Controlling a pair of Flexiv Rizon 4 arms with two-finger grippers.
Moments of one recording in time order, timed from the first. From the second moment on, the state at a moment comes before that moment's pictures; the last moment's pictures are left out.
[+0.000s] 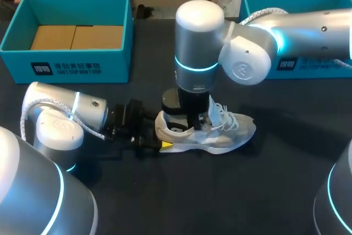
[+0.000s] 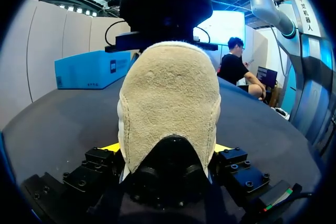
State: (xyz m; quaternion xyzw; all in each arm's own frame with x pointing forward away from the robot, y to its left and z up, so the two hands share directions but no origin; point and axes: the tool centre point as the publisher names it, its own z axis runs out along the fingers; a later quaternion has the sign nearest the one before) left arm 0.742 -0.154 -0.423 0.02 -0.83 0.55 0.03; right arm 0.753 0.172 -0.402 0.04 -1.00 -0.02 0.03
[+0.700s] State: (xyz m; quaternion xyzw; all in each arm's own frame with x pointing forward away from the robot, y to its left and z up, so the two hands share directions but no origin) left arm 0.742 -0.155 -0.423 0.02 -0.83 0.55 0.03; right arm 0.758 0.139 -0.363 0.05 -1.00 -0.02 -0.01
